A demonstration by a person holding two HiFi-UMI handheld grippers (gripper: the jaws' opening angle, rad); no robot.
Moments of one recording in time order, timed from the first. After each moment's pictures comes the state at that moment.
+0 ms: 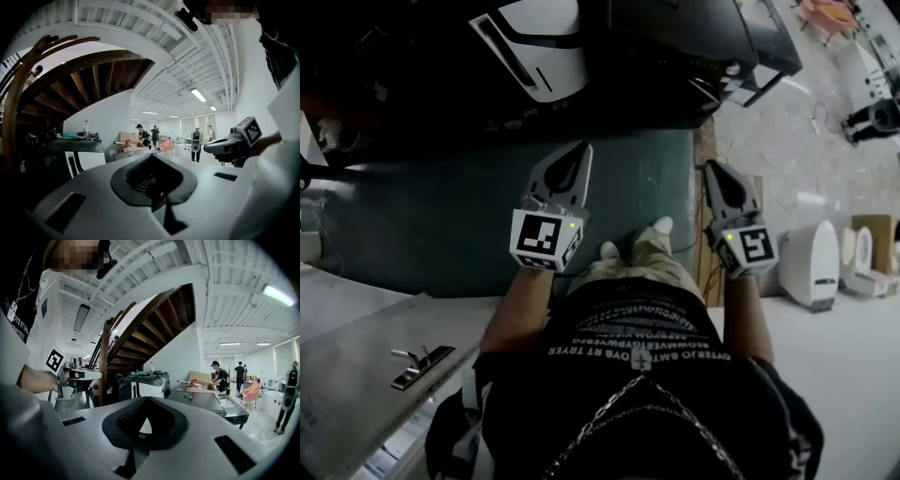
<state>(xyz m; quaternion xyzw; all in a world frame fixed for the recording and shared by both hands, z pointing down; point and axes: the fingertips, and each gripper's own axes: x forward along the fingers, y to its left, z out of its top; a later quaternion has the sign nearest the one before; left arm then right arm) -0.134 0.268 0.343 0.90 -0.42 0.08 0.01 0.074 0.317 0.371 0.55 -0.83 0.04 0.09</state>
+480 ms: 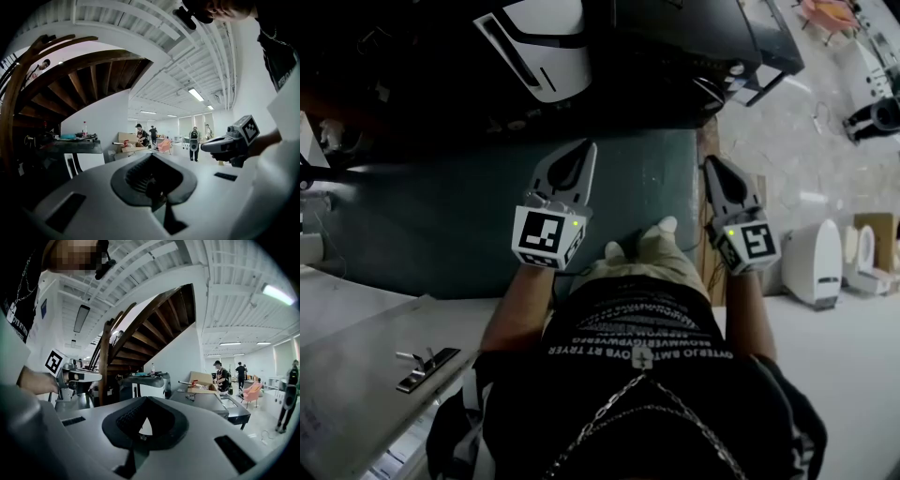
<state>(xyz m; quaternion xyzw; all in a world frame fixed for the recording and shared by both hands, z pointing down) -0.146 0.263 0.341 0.91 -0.41 0.08 0.01 0.054 0.308 0.367 0.55 -0.83 0.04 0.09</state>
